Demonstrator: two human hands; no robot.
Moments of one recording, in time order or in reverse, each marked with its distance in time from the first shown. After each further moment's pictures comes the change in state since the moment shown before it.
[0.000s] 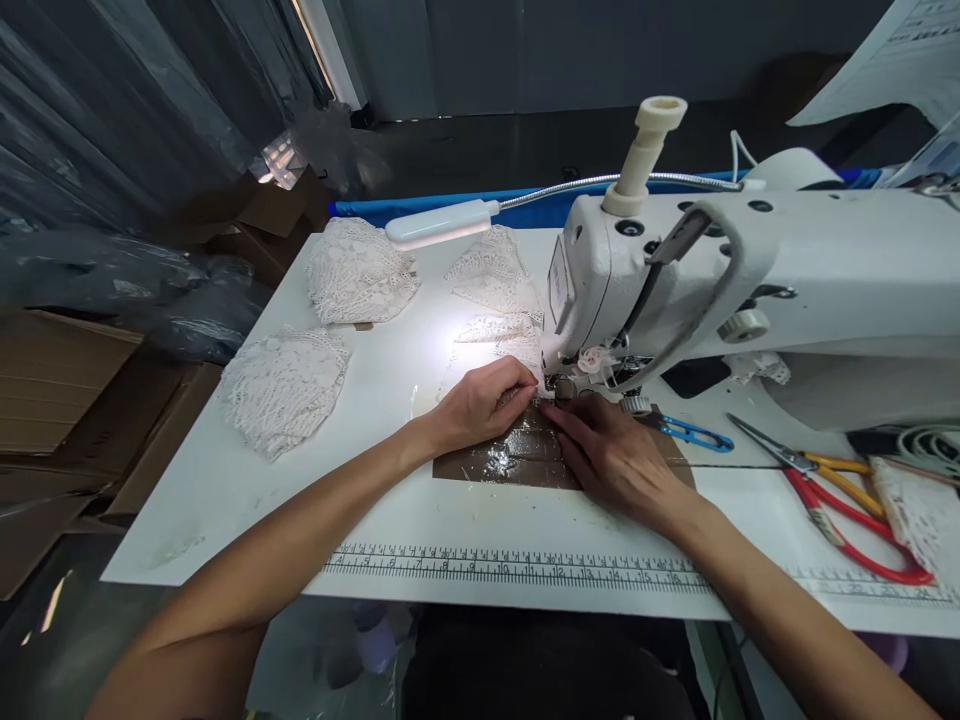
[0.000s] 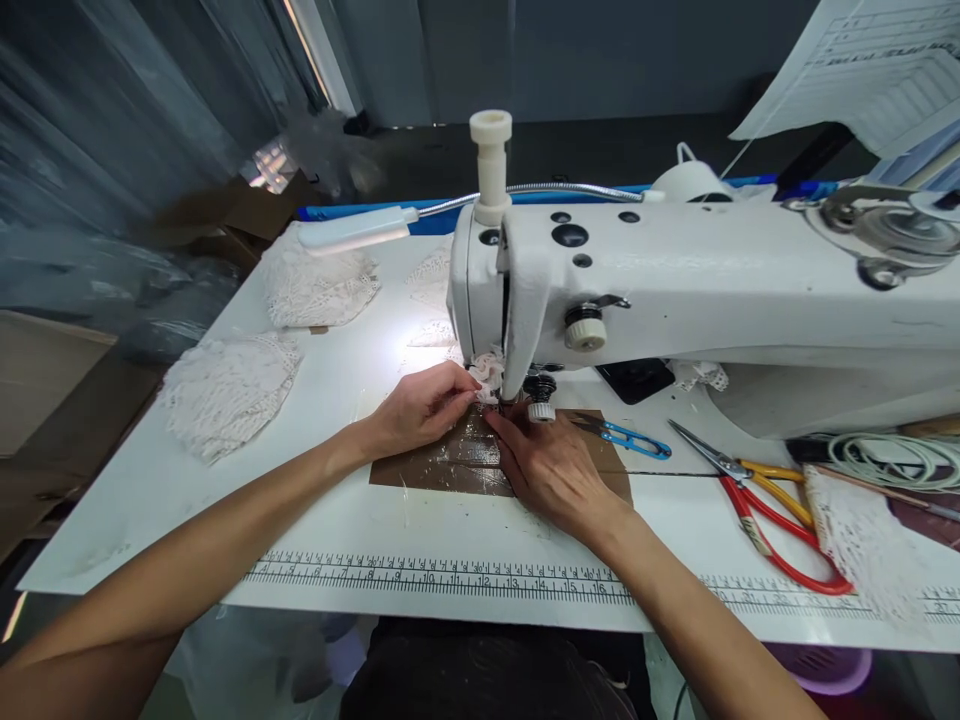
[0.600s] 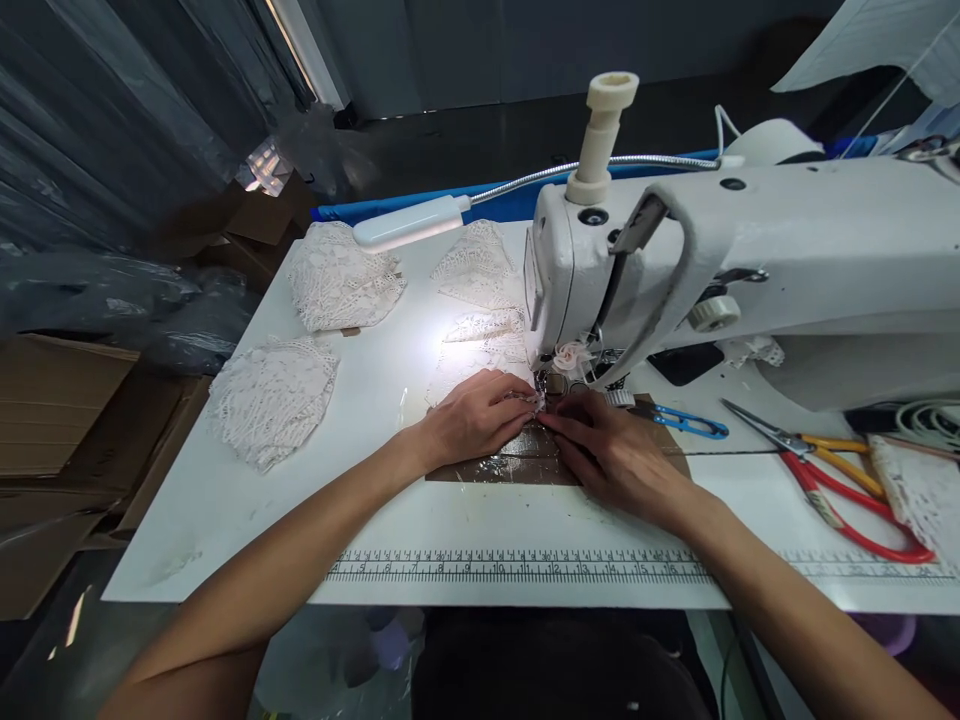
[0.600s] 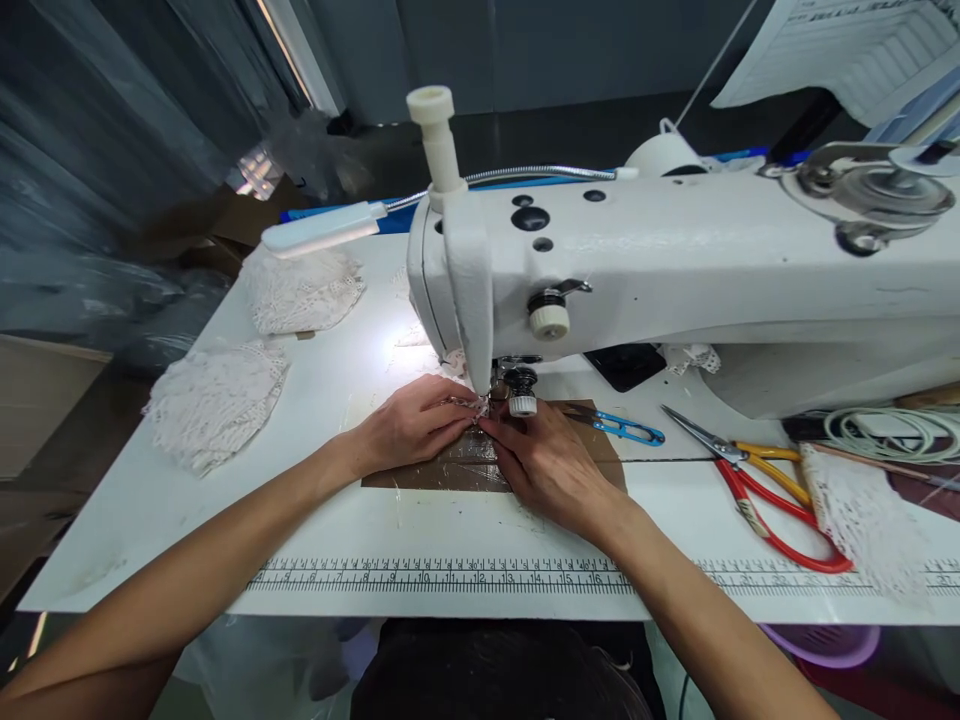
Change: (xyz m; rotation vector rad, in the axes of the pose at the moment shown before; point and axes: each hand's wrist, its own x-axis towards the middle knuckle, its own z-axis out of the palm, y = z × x) left_hand -0.007 0.001 0.006 0.227 -0.094 0.223; right_hand -0.006 0.004 -0.005 0.180 0.003 0.038
